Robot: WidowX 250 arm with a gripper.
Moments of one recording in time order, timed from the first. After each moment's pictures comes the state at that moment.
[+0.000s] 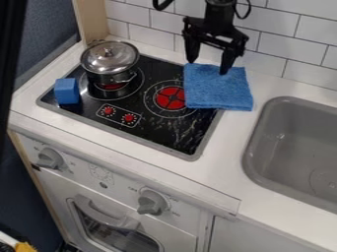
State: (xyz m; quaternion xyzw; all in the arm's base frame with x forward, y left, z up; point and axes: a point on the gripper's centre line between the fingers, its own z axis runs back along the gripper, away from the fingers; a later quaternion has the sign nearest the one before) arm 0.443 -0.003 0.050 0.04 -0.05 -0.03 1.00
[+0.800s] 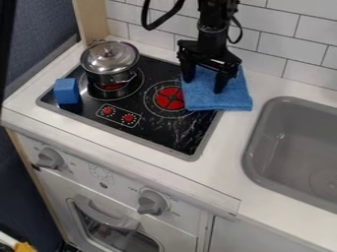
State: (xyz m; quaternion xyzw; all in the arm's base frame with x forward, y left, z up) arm 0.416 0.003 0.023 0.04 -0.04 -0.02 1.00
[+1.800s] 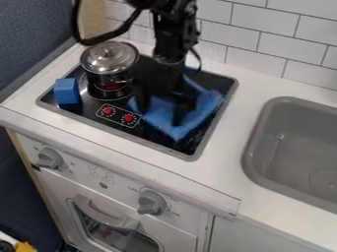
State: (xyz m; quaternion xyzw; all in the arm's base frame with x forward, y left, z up) arm 0.311 0.039 0.022 0.08 -0.01 0.06 0.99
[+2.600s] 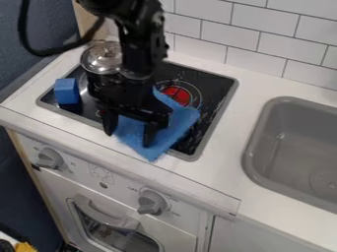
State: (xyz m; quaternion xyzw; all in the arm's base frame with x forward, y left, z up) arm 0.273 0.054 0.034 0.07 0.00 0.10 0.99
